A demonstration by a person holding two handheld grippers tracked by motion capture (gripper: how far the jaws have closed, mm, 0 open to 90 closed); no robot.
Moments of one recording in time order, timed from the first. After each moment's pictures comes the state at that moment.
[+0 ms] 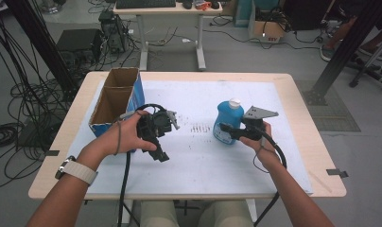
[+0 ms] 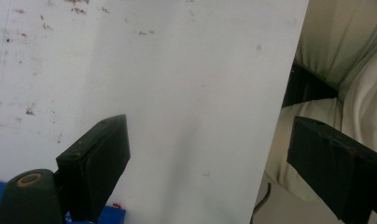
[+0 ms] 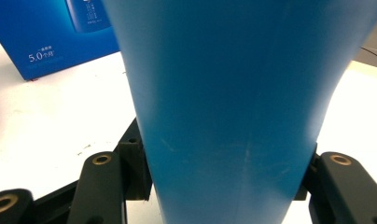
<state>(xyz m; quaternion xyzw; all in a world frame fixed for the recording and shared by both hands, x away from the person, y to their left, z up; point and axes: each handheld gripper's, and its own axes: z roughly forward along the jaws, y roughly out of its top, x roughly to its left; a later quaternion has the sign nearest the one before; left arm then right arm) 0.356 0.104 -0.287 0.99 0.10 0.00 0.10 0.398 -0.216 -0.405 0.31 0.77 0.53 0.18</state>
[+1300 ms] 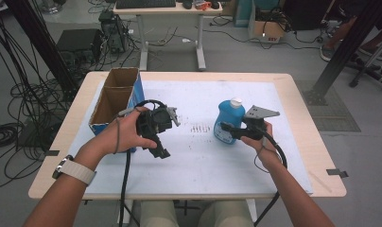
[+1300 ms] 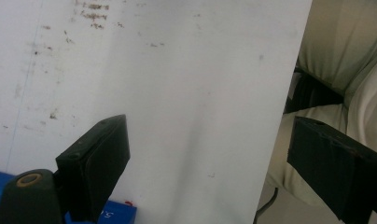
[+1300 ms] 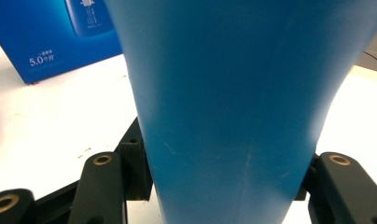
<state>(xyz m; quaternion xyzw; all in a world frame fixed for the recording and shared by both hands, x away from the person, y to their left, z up) 0.352 0.102 -0.270 0.99 0.10 0.03 0.11 0.398 -0.219 -0.400 0.30 0.77 0.53 0.18</state>
